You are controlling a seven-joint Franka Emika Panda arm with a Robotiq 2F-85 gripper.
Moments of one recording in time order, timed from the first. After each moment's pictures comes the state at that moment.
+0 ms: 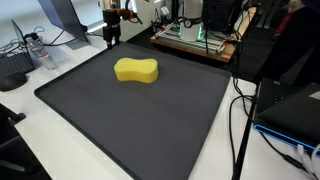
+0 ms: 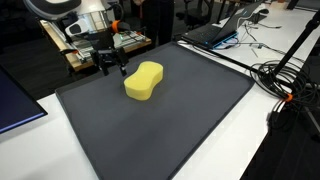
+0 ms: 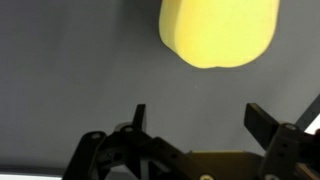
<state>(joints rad) 0.44 0.95 -1.31 -2.02 -1.74 4.22 2.71</state>
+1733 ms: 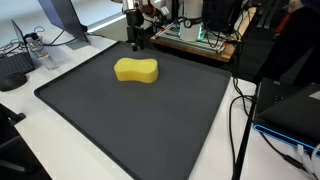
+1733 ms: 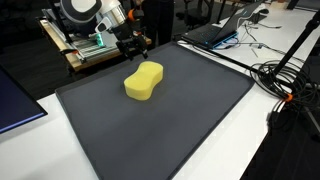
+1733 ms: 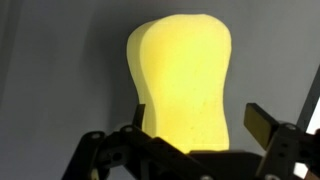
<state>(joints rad) 0.62 0.72 -1.25 -2.34 -1.69 4.22 2.71</state>
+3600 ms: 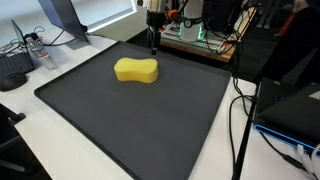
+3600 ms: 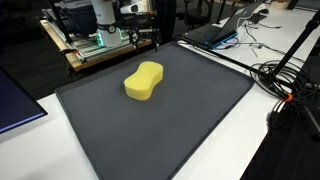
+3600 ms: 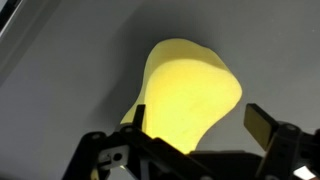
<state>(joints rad) 1.25 0.99 -1.59 -2.40 -1.80 4.11 2.71</state>
